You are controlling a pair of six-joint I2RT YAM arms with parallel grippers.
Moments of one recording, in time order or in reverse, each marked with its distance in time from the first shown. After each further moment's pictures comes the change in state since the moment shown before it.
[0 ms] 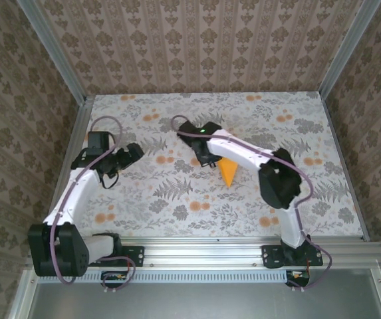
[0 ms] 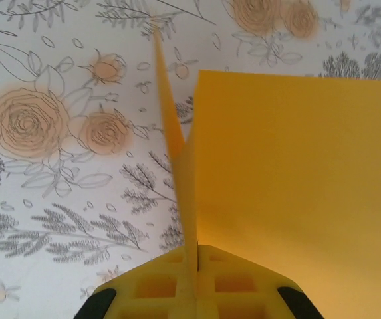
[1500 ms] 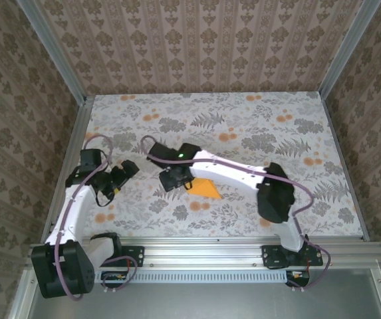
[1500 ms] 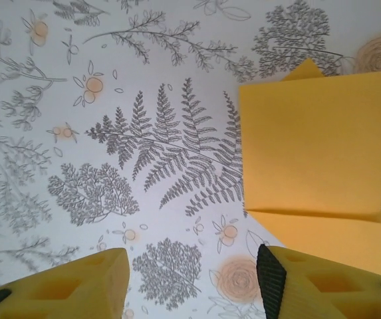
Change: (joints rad) left arm 0.060 -0.137 -0.166 -0.097 0.122 -0.048; right arm 0.220 -0.127 -0.045 0.171 -0.402 0.070
